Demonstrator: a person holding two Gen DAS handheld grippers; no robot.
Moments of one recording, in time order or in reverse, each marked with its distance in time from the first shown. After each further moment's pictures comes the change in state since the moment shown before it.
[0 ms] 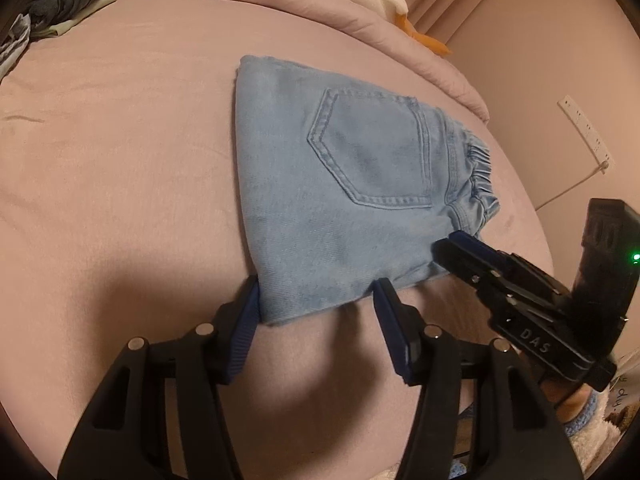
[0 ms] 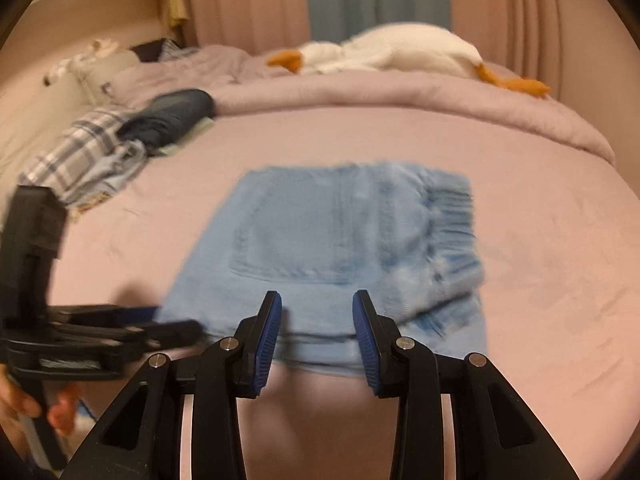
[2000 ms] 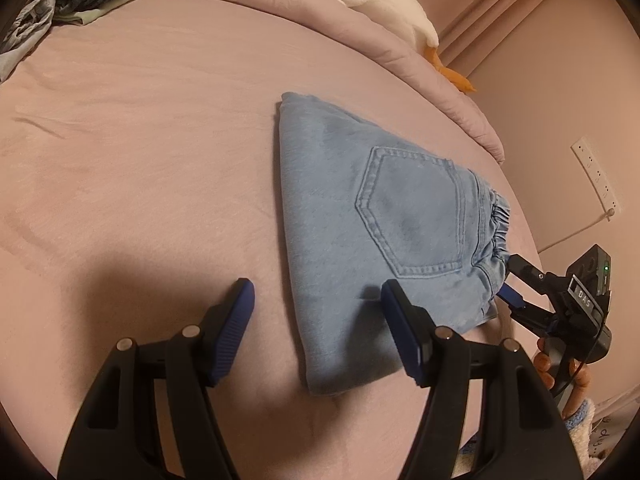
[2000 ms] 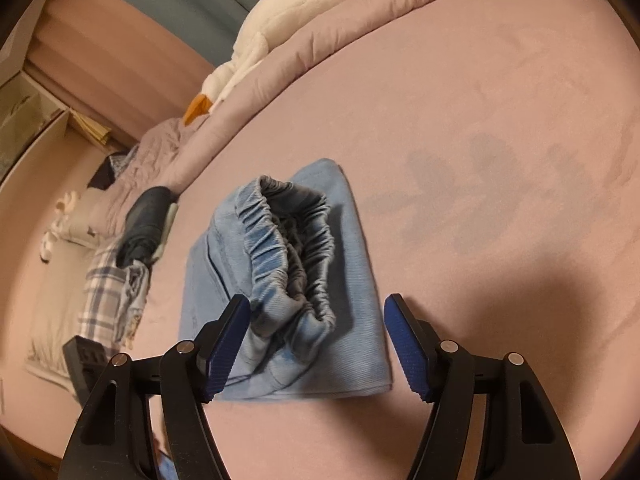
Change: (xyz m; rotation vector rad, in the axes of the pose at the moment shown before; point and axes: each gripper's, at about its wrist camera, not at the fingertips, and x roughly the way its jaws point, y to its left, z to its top) left arm -0.005 0.029 0.034 -0.123 -0.059 0.006; right arm 0.008 -0.132 -0.001 0.586 0.056 0.248
